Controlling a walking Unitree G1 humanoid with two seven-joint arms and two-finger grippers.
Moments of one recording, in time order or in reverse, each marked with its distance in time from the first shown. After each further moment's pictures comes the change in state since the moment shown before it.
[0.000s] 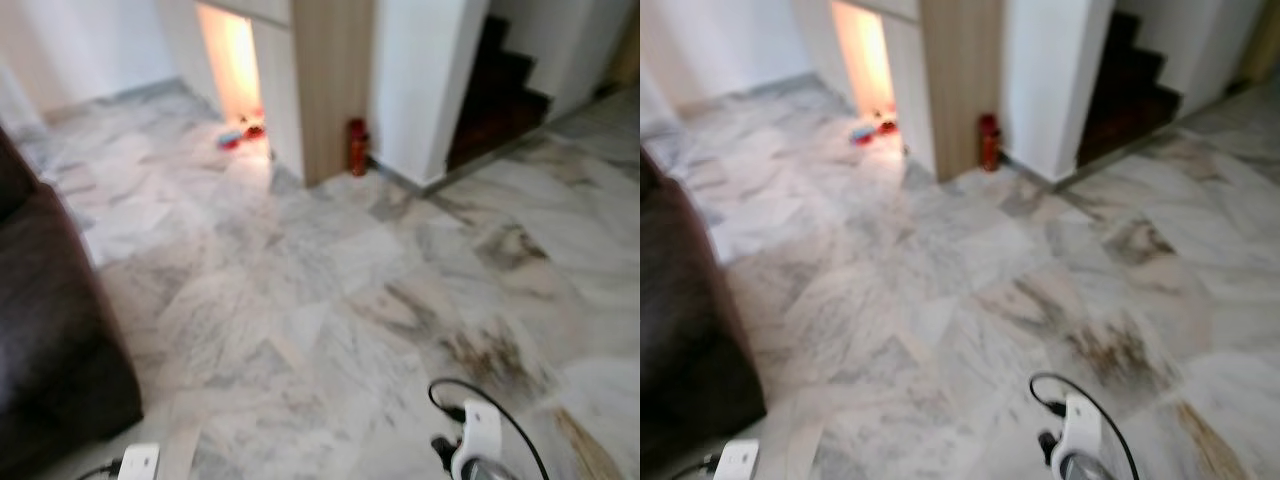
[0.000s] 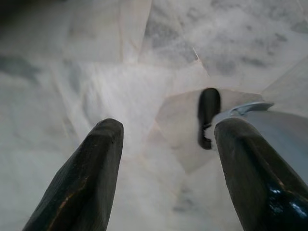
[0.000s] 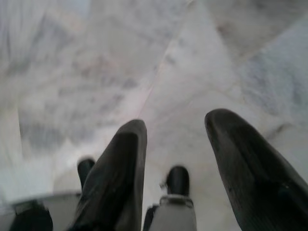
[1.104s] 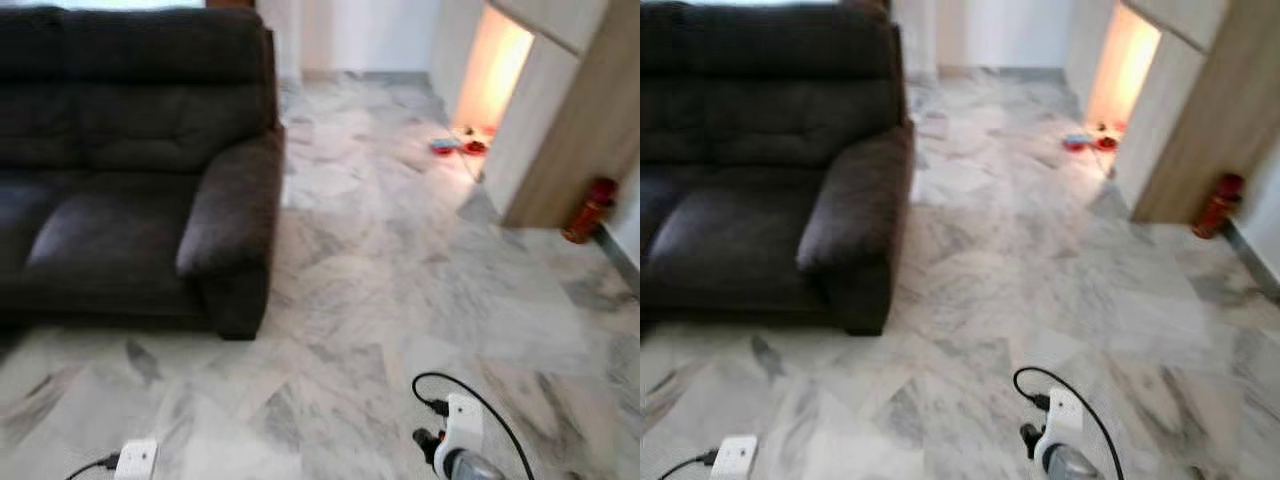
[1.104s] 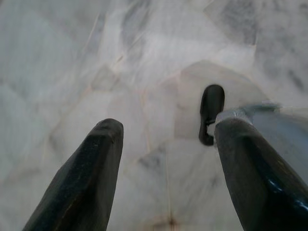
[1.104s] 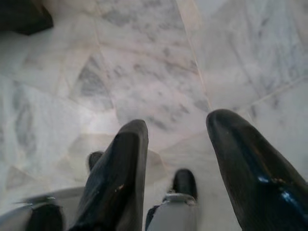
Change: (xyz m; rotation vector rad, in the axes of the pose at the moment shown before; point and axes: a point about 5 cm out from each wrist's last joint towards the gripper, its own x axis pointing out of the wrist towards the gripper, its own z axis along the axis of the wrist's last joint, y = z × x) left arm 0.000 -0.003 -0.005 0.000 0.016 -0.012; right arm 0.000 0.001 -0.002 -0.003 0.010 0.005
